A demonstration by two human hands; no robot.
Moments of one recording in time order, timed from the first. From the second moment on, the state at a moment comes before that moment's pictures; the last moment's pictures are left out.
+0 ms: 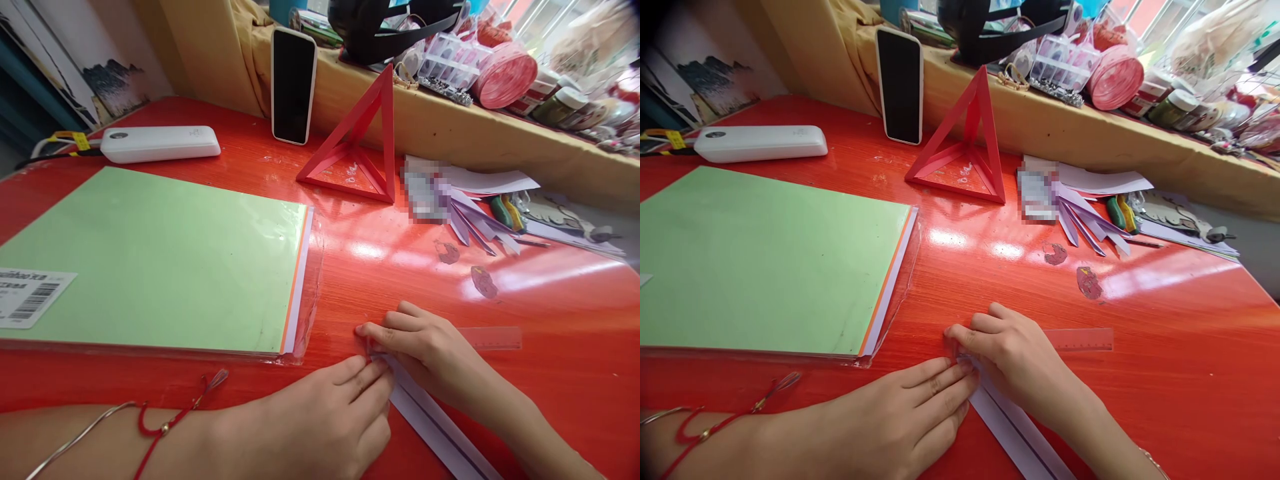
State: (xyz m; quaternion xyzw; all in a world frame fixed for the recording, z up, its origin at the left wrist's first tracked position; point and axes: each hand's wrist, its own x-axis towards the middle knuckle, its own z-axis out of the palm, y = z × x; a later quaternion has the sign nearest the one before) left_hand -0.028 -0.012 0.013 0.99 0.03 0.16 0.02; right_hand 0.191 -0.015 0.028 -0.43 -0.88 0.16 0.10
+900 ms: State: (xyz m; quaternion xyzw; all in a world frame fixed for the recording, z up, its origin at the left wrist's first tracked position) left_hand -0.036 -0.012 0.006 0.99 0.03 0.16 -0.01; right_hand 0.214 -0.012 0.010 -0.52 -0.82 -0.01 0.25
